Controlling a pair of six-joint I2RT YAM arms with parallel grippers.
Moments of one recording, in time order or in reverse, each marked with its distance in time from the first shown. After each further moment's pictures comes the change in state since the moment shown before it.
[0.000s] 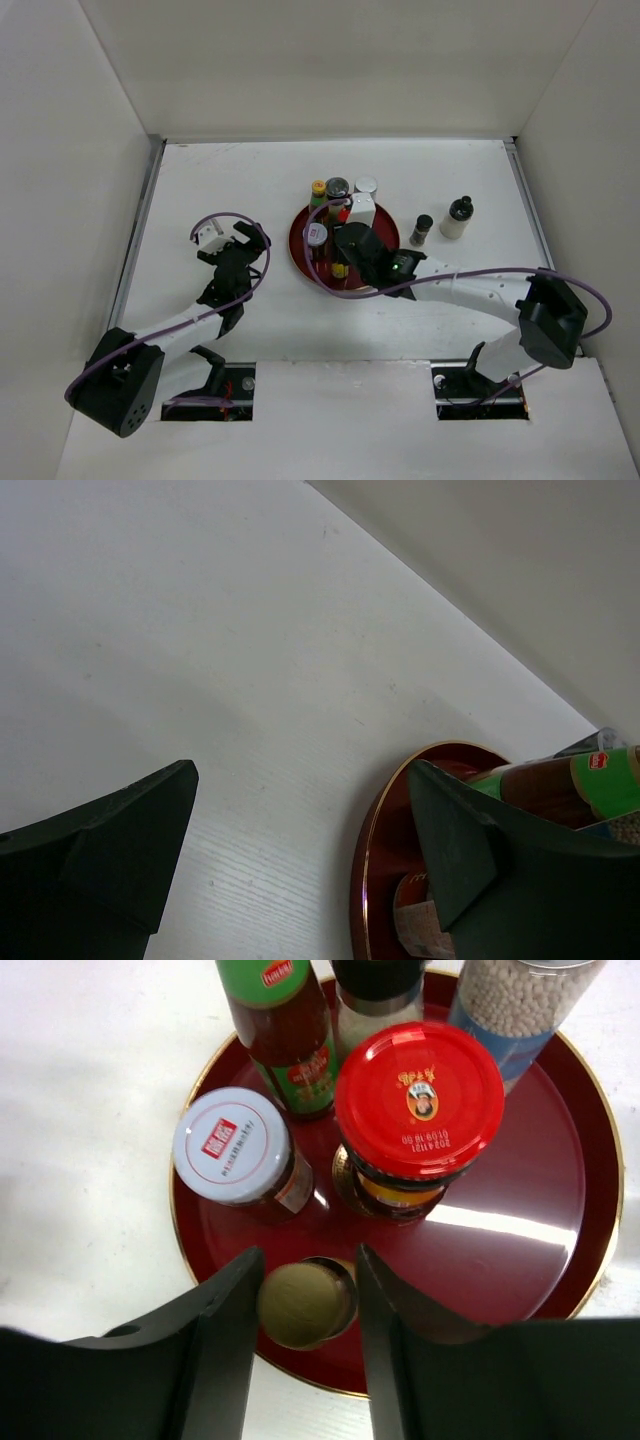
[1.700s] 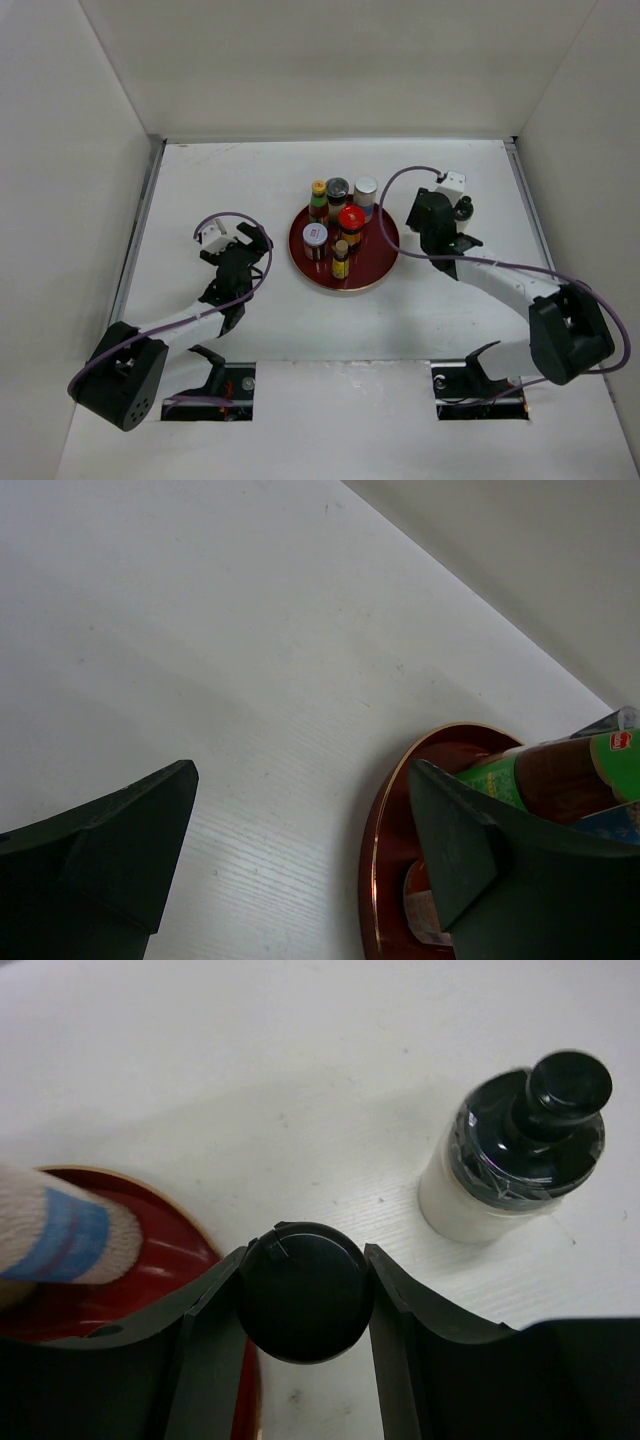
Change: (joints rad) left arm 0.000 0.035 0.000 0.000 0.027 0.000; right arm -0.561 -0.098 -0.241 0.214 -0.003 -0.078
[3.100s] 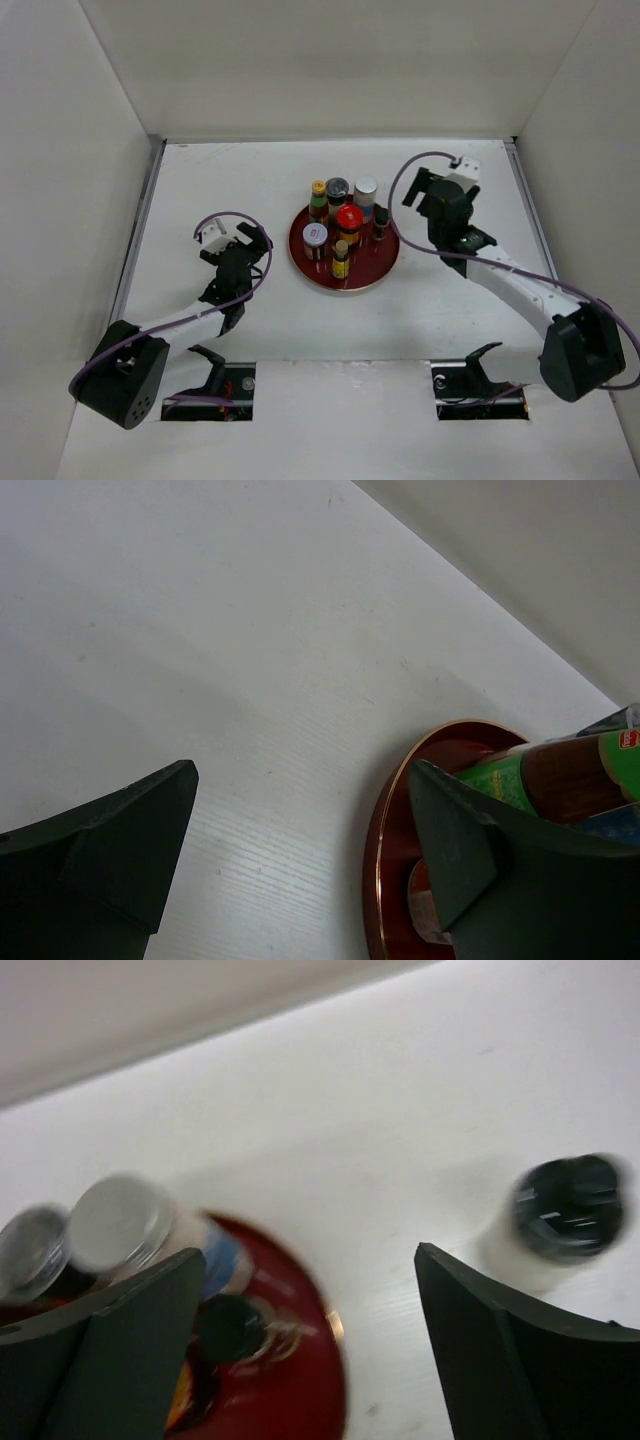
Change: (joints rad) left arm 0.011 0.010 0.000 0.000 0.015 0.000; right arm 0.070 -0.092 0.105 -0.023 0.000 -0.011
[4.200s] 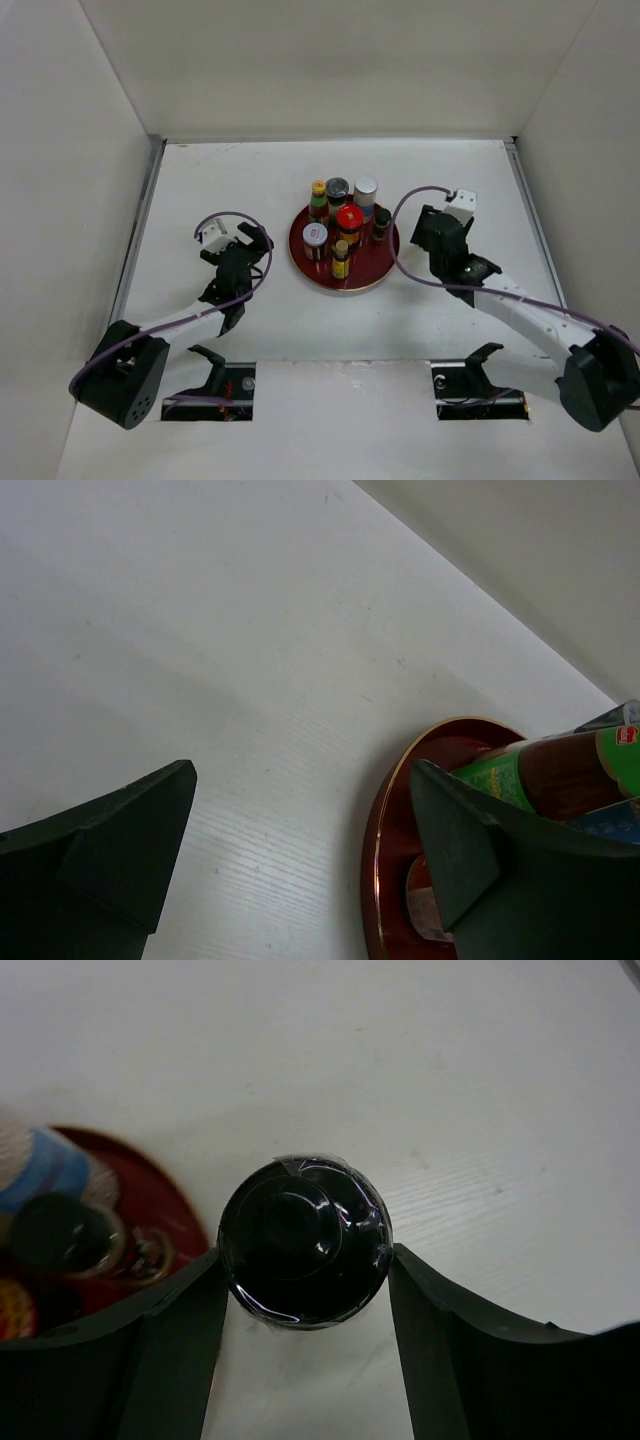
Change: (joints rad) left arm 0.002 0.000 0.000 0.000 0.009 -0.001; right arm -0.013 -0.163 -0.211 -0.121 0.082 0.010
